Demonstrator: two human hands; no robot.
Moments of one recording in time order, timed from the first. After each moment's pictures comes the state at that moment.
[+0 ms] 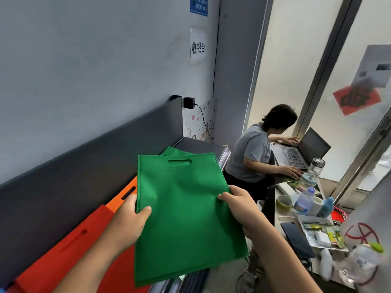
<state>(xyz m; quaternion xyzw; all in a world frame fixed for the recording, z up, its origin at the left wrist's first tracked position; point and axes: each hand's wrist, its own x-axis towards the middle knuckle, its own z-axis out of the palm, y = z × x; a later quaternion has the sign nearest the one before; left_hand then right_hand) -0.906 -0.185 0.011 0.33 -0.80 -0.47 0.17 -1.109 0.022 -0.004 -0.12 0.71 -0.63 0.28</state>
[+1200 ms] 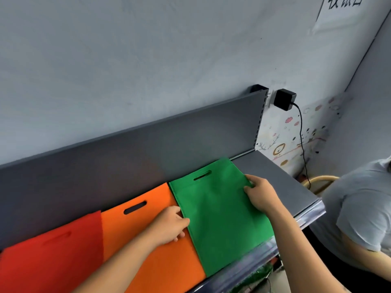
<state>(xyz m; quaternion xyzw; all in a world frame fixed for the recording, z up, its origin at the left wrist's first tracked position) -1.156 -0.292 -0.091 0.57 -0.66 -0.48 0.05 -1.454 -0.262 -0.092 -0.44 0.79 -0.32 0.29</state>
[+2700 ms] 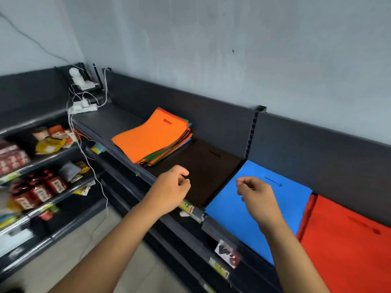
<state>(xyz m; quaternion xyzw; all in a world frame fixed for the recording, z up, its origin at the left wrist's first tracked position) -0.522 0.070 0.004 0.85 -0.38 -0.14 0.34 -0.706 -0.102 -0.027 -0.69 0.38 -0.28 0.55</state>
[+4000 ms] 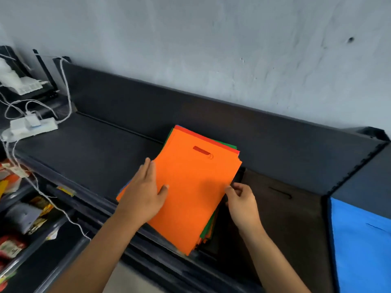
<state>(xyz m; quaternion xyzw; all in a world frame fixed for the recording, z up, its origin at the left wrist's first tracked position) -0.079 0.036 -0.045 0.87 -0.45 -0.10 0.20 -0.294 -0.109 -0.083 -0.58 0.54 -0.30 0.53</state>
